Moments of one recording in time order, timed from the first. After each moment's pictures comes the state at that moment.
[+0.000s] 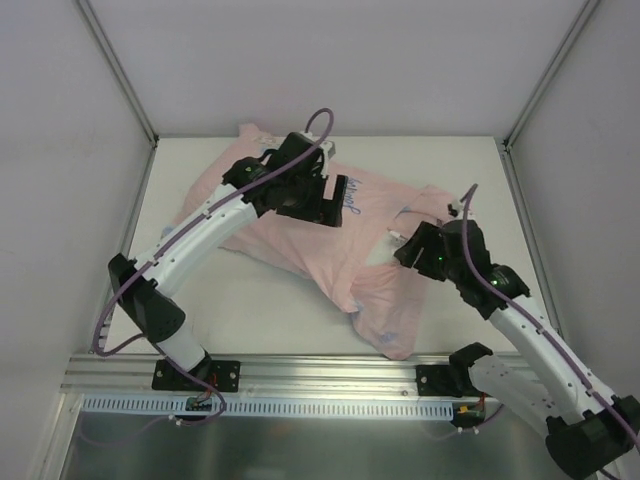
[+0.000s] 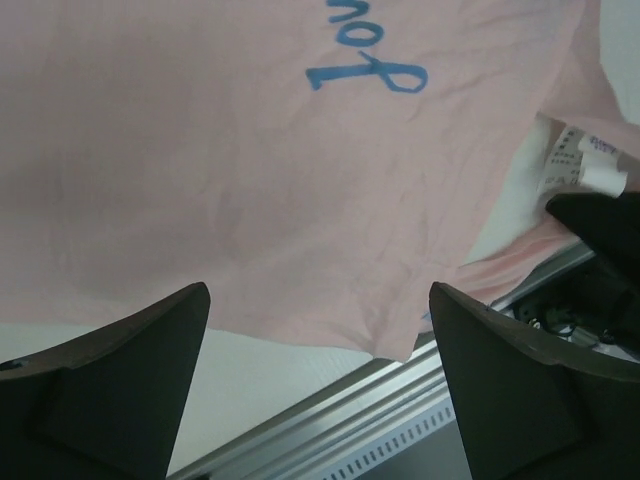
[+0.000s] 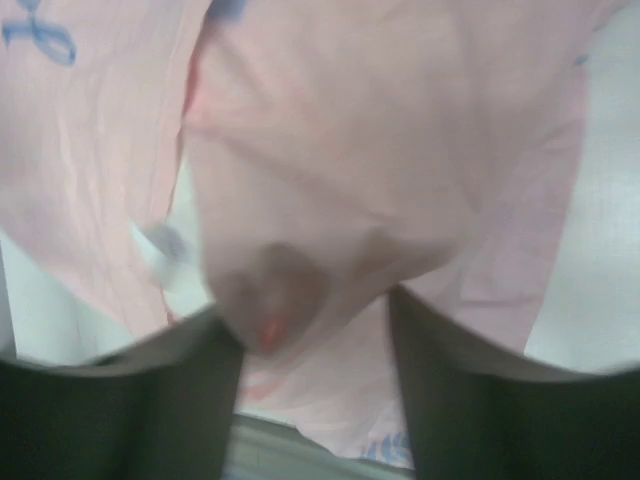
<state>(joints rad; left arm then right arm) -0.69 1.59 1.71 -0.99 0.05 -0.43 0.54 0.88 0.76 -0.57 0.05 0.74</state>
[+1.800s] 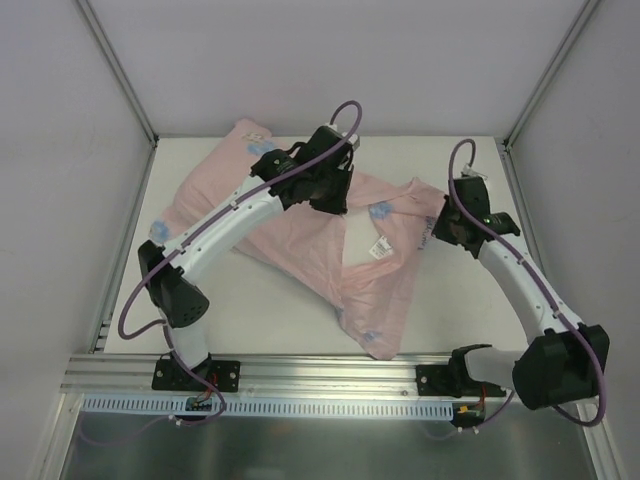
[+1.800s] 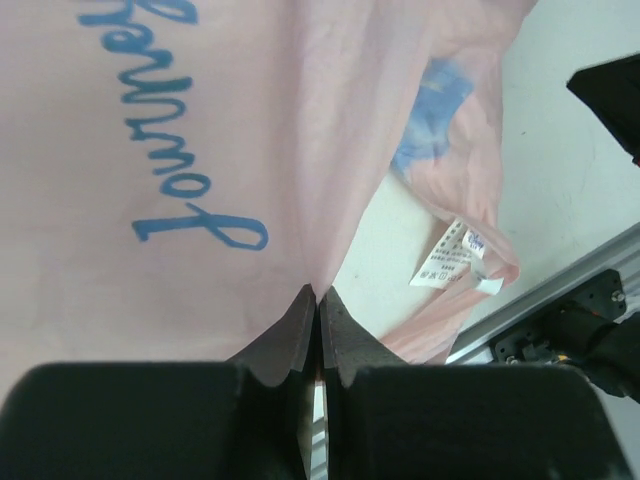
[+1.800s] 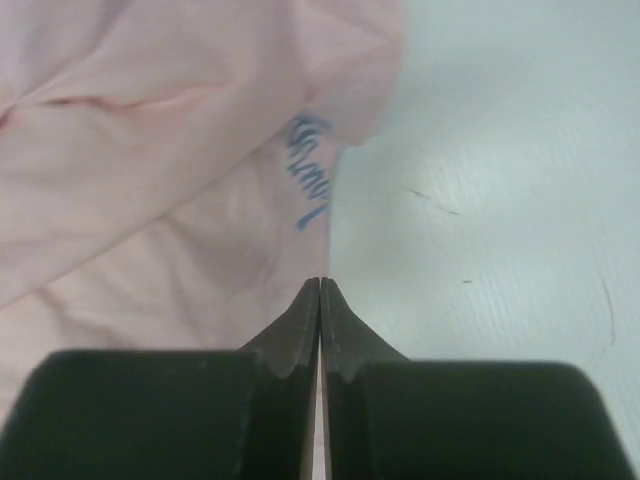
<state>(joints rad) -0.82 1.81 1.97 -1.01 -0.05 -0.45 0.26 1.26 1.06 -0.69 0.21 0.49</state>
